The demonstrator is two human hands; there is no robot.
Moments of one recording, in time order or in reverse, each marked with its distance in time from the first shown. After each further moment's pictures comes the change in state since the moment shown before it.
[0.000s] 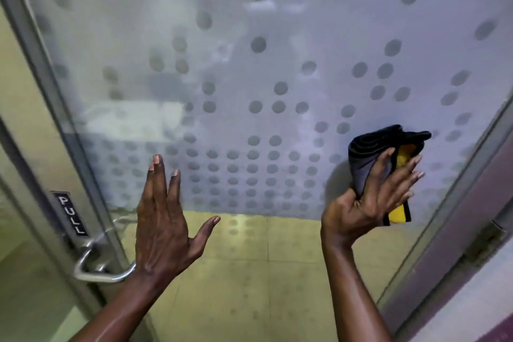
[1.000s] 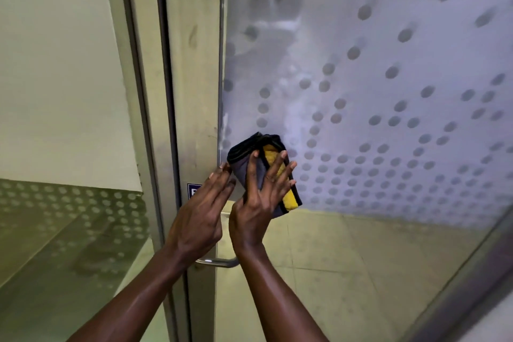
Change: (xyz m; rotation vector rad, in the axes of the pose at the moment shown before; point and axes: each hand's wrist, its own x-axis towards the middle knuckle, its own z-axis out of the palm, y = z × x) left_hand -0.013 -0.203 -0.073 -0.159 -0.173 0.279; right_hand -0.266 -0.265 0.111 -0.050 -0.500 -0.157
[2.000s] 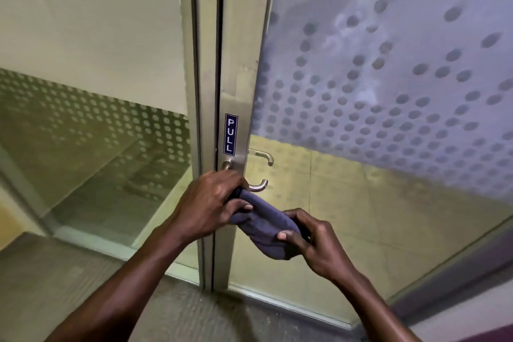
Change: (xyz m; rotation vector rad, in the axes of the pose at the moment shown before) left_hand -0.098 0.078 -0.089 -0.298 -0.219 -0.228; right_hand -0.091 0.105 -0.183 0.456 -1.062 0.125
